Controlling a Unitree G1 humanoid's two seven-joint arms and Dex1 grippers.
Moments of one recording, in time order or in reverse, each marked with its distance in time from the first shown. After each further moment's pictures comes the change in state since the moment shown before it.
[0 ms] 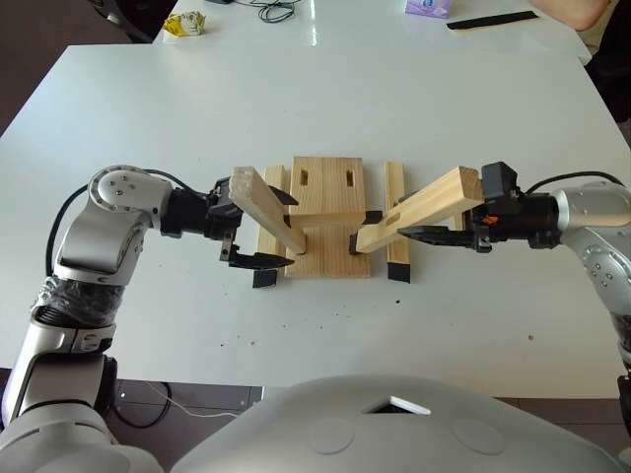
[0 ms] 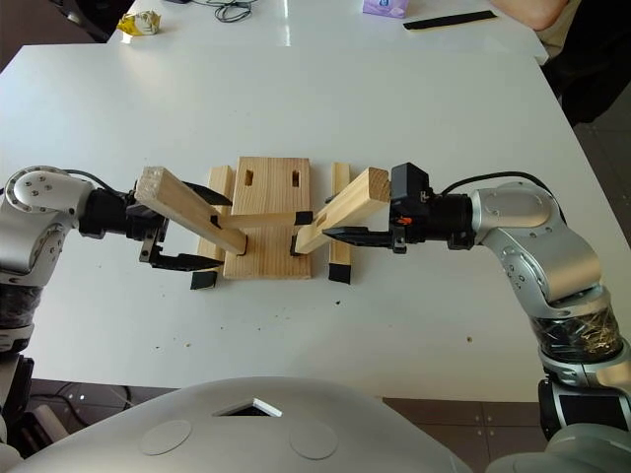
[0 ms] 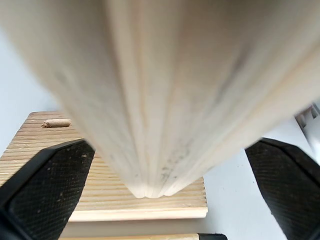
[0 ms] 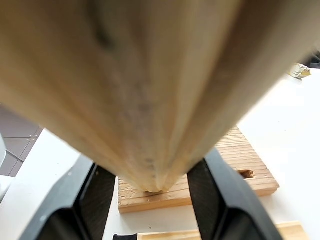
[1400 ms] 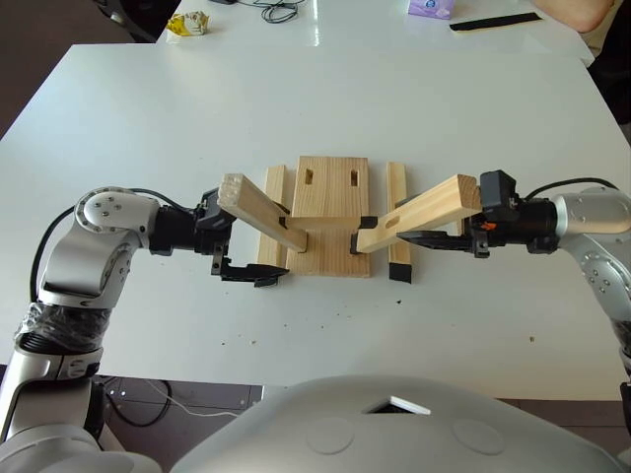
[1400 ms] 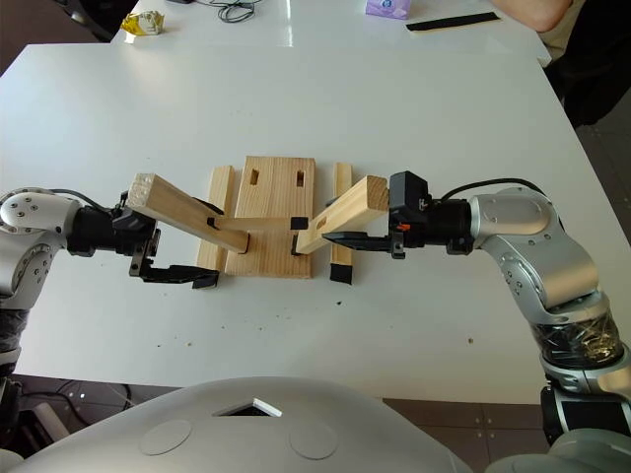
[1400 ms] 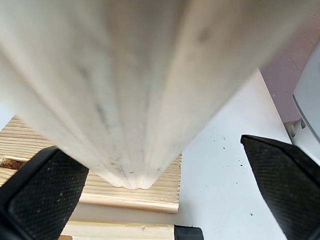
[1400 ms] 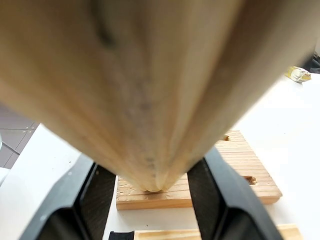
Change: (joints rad) left arm 0.172 0.039 0.065 -0.082 -0.044 -0.017 0.043; right arm -0.003 -0.016 0.012 0.019 -0.030 -0.042 0.012
